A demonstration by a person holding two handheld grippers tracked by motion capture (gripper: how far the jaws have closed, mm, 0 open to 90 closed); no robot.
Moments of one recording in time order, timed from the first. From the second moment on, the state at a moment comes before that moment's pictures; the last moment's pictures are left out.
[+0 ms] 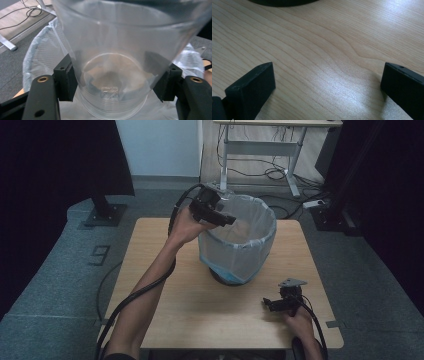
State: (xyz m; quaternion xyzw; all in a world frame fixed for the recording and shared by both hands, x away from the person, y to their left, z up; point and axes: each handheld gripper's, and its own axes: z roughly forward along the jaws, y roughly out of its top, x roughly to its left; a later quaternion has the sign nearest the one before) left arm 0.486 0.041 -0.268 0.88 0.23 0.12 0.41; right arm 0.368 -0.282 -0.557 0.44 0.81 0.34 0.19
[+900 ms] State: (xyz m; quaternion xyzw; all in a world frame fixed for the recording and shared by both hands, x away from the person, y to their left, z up) left arm 0.486 0.039 -0.280 0.89 0.22 0.11 0.39; right arm 0.368 -0.282 -0.558 0.44 0.81 0.34 0.19
